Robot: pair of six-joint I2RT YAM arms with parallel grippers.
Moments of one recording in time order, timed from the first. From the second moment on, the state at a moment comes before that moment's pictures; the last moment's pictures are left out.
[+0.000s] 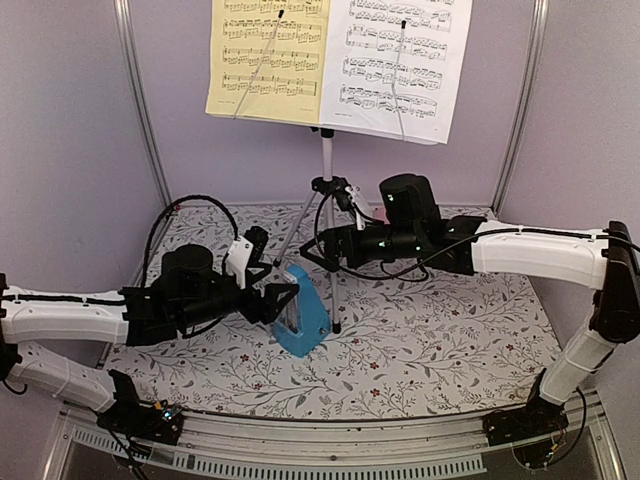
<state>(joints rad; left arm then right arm) -0.97 1.16 0.61 0.27 -0.15 -0.15 0.90 1.63 1.26 -0.02 -0.26 0.40</state>
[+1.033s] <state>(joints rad) -0.95 1.26 0.61 0.32 -0.10 -0.11 0.92 1.78 1.35 -0.12 -0.24 0.44</state>
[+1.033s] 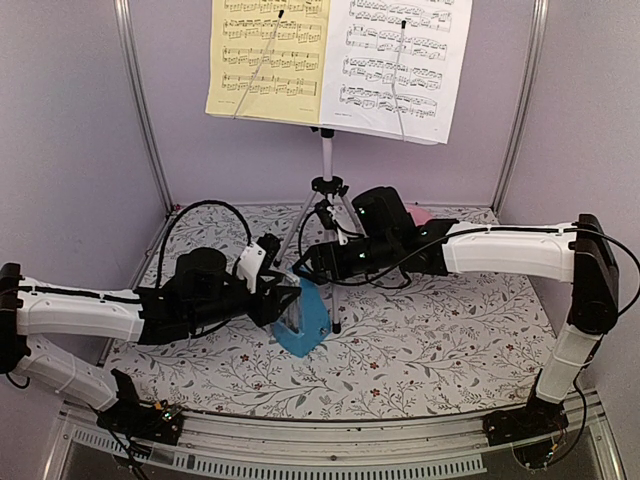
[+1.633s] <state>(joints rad) -0.94 1.28 0.61 0.36 -0.10 -0.11 0.92 1.78 1.35 -0.13 -0.22 0.43</state>
